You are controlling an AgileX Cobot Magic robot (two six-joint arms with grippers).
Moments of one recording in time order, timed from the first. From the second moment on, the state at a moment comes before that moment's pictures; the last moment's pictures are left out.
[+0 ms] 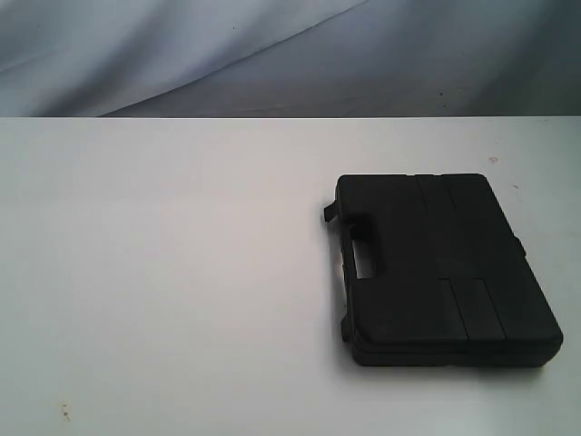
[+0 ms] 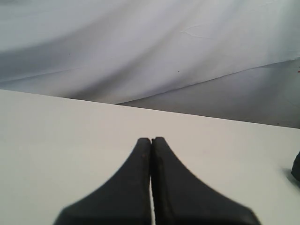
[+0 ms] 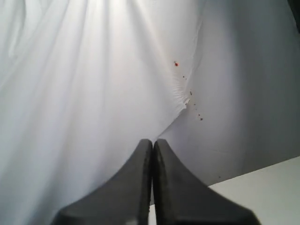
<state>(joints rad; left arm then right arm) -0.07 0.00 0.00 0.03 0.16 -0.20 0.18 0.01 0.00 0.38 -0.19 -0.01</state>
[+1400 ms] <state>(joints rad) -0.07 0.00 0.00 0.03 0.16 -0.20 0.58 1.46 -1.22 0.21 0.81 0.03</state>
